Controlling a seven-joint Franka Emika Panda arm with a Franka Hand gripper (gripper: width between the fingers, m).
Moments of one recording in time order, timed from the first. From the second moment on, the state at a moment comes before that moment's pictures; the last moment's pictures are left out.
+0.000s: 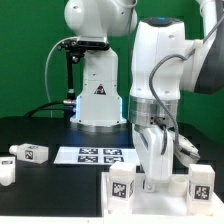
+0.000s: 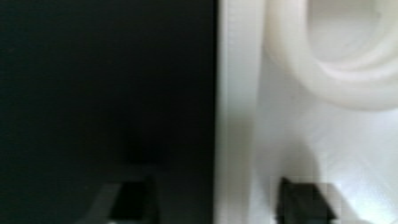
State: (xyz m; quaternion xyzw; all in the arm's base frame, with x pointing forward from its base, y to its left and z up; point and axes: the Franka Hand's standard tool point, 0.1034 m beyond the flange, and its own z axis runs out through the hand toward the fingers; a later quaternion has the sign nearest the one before) arm 0.503 0.065 0.006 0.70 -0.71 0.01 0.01
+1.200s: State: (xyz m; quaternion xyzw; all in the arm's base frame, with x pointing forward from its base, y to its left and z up) arm 0.486 -0.042 0.013 0.94 -0.34 0.03 0.02
